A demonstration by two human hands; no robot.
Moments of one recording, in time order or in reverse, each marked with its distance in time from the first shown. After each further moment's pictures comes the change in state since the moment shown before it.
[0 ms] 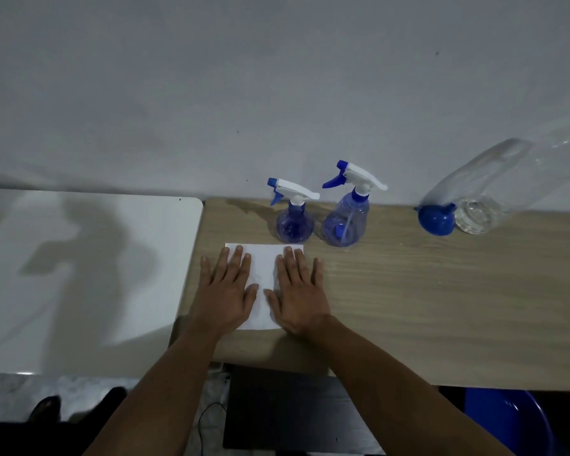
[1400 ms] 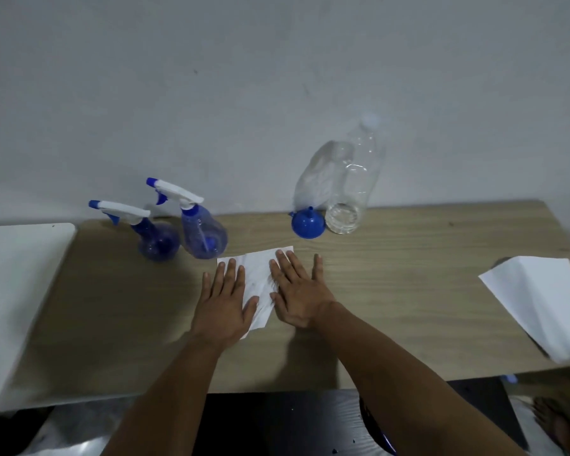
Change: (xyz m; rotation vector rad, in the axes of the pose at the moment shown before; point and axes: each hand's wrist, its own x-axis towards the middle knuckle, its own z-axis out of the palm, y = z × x) left_hand 0.070 0.290 -0.002 0.009 -0.014 -0.001; right_hand -0.091 0.298 -0.046 -0.058 -0.070 -0.091
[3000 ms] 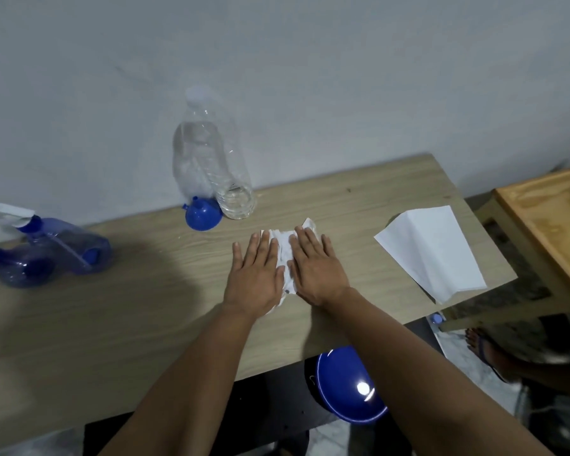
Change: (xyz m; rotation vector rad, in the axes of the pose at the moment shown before) left_hand 0.077 0.252 0.000 -0.016 0.007 0.283; right_hand -0.125 0.183 0.023 0.146 0.213 0.318
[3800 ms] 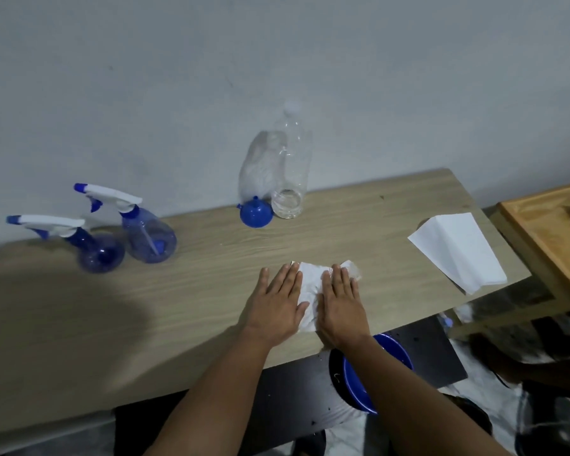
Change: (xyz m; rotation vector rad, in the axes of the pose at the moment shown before) left_hand -0.099 -0.065 -0.013 0.077 -0.081 0.199; right_hand -0.074 -0.116 0.029 0.006 -0.008 0.252
